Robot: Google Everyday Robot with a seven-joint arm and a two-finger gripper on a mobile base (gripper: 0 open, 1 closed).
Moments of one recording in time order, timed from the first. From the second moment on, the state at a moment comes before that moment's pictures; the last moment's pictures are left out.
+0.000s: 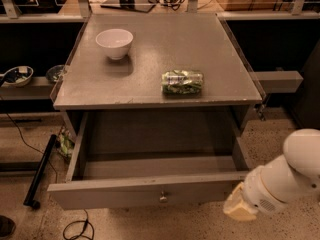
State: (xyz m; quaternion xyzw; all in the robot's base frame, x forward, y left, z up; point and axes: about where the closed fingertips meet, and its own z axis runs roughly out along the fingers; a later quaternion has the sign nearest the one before) arm 0.350 -0.187 0.660 -0.52 0.83 0.18 0.11
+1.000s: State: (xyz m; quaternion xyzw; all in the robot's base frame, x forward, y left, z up) arm 0.395 -0.150 0.658 -0.55 0.80 0.19 0.16
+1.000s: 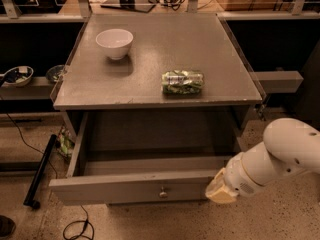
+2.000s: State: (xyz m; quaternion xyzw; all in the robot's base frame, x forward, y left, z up) arm 0.417 -0.126 0.657 -0.56 0.78 0.20 0.17
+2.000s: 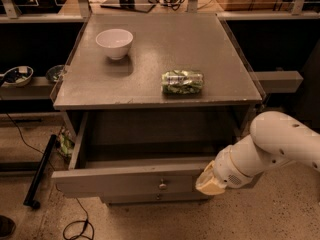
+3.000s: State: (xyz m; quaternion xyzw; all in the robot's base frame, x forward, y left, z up) arm 0.417 -0.126 0.657 -0.56 0.78 0.20 0.17
